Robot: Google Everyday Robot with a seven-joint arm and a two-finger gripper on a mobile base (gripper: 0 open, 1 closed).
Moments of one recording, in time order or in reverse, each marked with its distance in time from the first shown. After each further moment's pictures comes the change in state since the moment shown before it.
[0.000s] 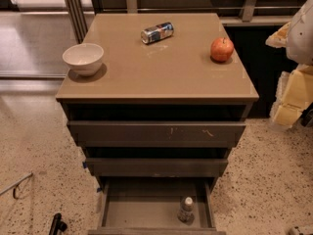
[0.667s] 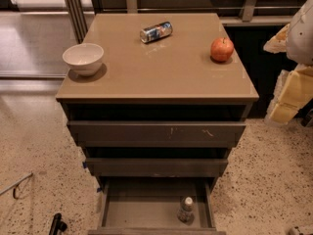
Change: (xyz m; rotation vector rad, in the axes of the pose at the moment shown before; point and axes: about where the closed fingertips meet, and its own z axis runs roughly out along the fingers) arm 0.000 0.000 0.000 0.000 0.000 0.000
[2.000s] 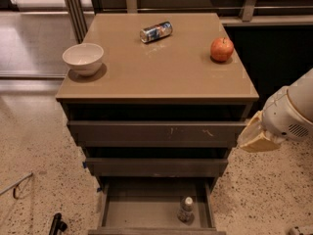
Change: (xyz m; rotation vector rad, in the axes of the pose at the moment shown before) arm 0.031 0.061 0.134 -0.206 -0.168 0.075
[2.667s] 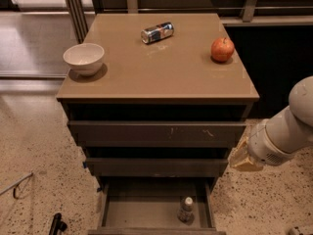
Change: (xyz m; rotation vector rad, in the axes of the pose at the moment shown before) arm 0.045 -0.007 0.090 0.006 0.037 0.014
